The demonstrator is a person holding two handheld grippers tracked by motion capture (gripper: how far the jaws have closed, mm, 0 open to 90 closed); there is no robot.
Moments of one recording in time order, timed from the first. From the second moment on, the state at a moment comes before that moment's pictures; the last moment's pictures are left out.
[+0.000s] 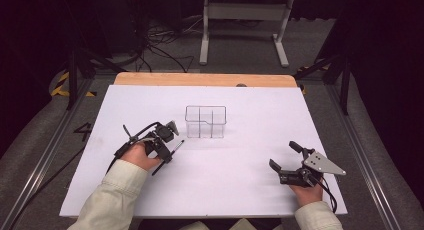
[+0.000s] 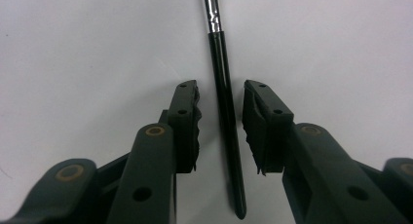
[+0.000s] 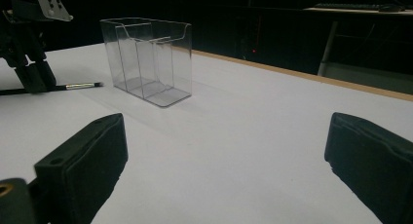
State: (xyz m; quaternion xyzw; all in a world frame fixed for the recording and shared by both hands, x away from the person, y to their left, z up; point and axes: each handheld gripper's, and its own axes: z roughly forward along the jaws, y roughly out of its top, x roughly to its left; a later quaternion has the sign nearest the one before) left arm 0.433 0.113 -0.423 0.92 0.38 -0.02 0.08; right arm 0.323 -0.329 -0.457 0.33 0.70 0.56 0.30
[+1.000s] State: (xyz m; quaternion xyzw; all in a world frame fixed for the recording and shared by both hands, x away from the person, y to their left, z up) left arm 0.429 0.114 -0.417 0.93 0.37 -0.01 0.06; right arm 0.324 -0.328 -0.457 0.32 0.70 0.56 0.30
